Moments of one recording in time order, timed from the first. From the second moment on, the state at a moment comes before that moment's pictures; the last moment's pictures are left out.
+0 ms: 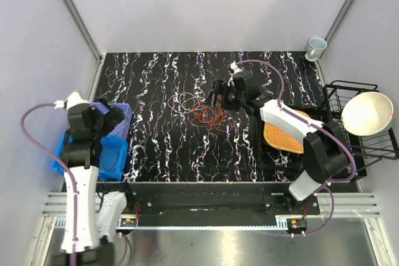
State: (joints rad) left arm 0.19 0.70 0.91 -0.77 -0.04 -0.58; right arm 0.54 1.62 1.15 -0.15 -0.21 0.61
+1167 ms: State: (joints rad) left arm -0.50 2.02 1.63 -0.74 -0.33 -0.60; right arm 0.50 1.71 1.11 -0.16 0.05 0.64
